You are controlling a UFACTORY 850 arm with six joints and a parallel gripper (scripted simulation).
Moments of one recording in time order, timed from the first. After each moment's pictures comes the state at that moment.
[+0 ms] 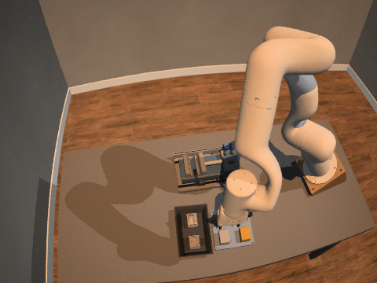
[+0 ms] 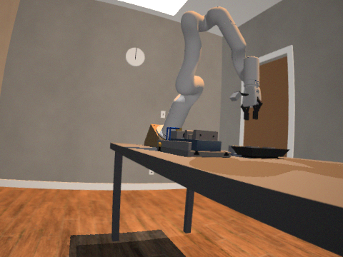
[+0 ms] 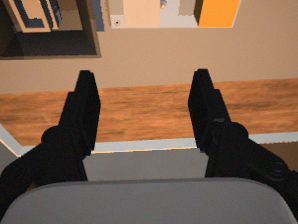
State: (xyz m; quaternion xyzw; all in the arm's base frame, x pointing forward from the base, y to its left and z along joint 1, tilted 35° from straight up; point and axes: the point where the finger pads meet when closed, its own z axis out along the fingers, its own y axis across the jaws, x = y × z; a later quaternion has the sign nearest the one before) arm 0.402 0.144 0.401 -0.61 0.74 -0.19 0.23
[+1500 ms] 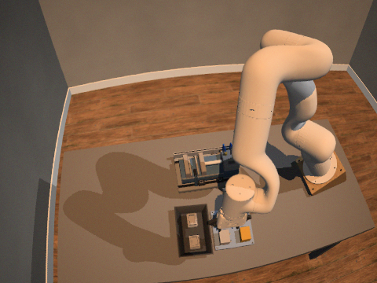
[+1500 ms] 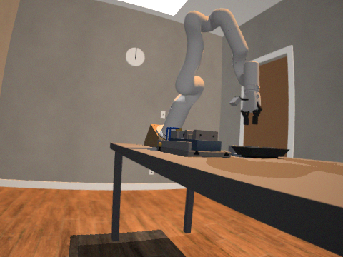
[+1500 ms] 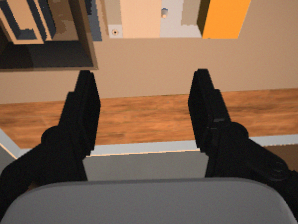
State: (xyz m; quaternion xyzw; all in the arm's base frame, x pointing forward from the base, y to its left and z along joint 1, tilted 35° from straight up) arm 0.416 0.144 0.379 -0.61 0.74 -0.19 0.22
